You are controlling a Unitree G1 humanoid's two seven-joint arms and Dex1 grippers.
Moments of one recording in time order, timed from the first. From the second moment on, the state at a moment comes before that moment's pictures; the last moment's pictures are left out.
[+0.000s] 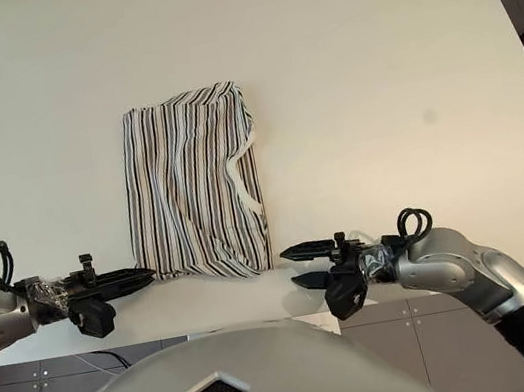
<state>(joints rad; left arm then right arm) 0.27 1.05 -0.31 0.12 0.22 -1.01 -0.66 0.34 -0.94 0.36 -0.21 -0.37 -0.79 0.64</state>
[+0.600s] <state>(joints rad) 0.23 1.05 -0.31 0.11 0.21 -1.01 -0.71 0.23 -0.73 0.46 -0.15 -0.50 -0.70 0.55</state>
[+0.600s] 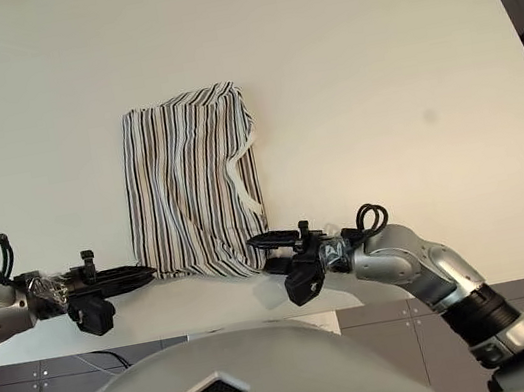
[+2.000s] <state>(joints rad) -0.25 0.76 -0.30 0.16 -0.19 -0.20 -0.94 -0.67 -0.56 0.37 0.58 0.24 0.10 1.23</state>
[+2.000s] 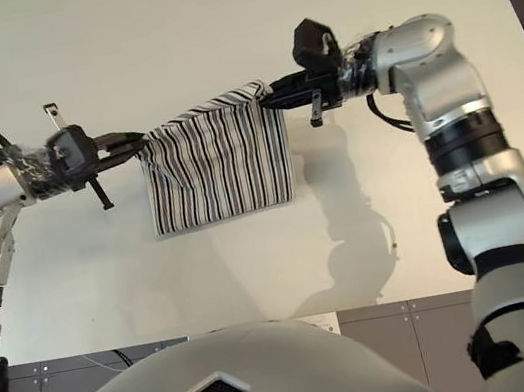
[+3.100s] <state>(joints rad) -0.28 0.59 -0.41 0.29 0.31 -0.26 -0.73 -0.67 -0.26 0.37 0.89 0.01 -0.13 1.21</state>
